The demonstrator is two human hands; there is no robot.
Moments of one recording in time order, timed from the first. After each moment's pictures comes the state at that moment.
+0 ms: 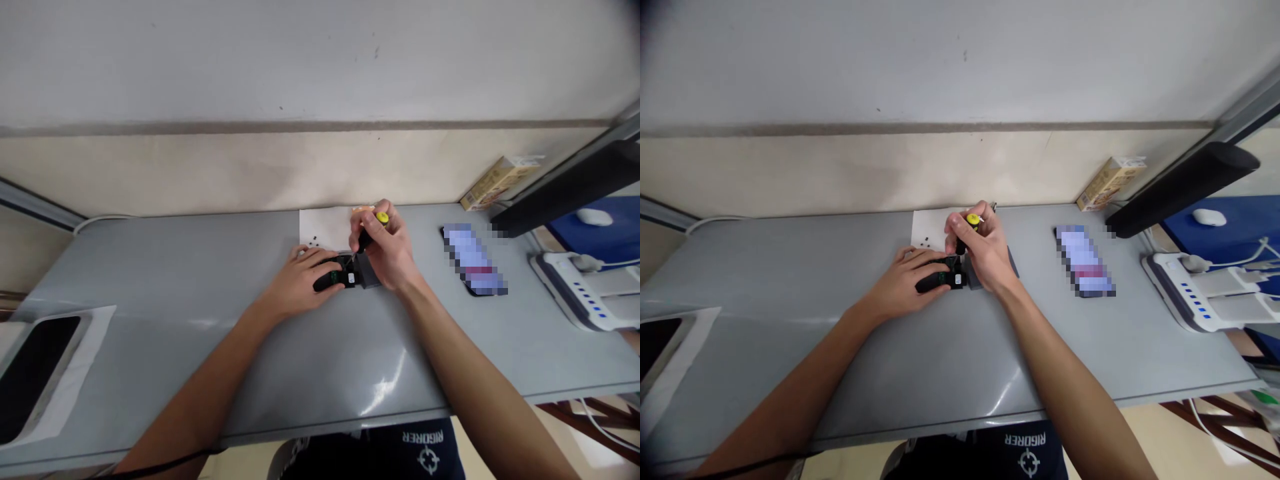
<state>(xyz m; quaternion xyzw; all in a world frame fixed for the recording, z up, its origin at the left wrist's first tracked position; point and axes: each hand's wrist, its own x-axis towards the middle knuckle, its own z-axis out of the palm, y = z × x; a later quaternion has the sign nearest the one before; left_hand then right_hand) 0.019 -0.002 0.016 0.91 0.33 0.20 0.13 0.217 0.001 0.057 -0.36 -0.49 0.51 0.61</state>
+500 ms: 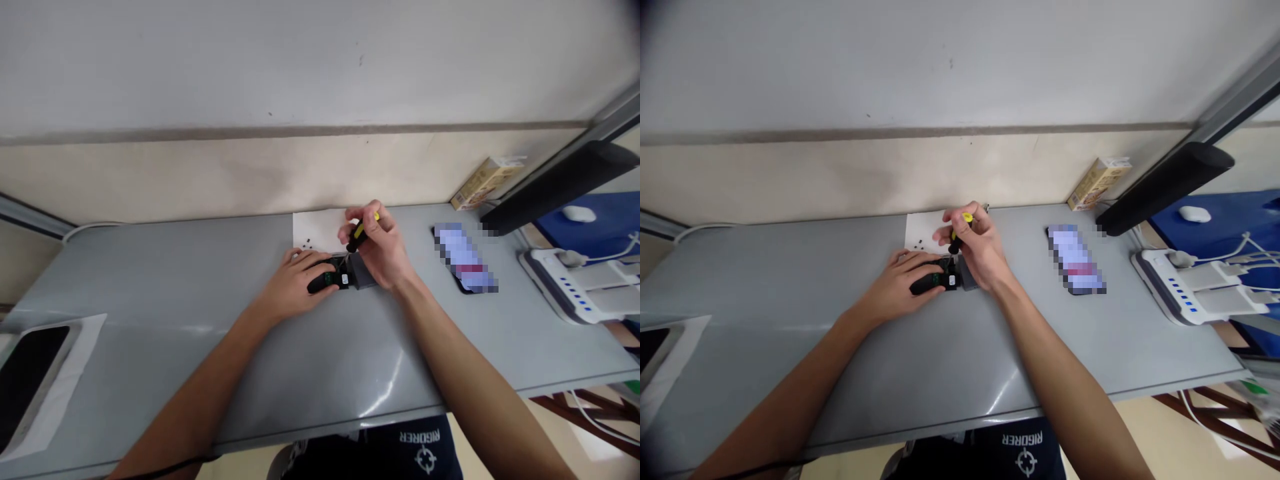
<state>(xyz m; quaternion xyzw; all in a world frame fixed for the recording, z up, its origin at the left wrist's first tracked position) 0.020 -0.002 0.015 0.91 0.34 0.20 0.12 0.225 0.004 0.056 -0.36 -0.49 0.50 0.61</state>
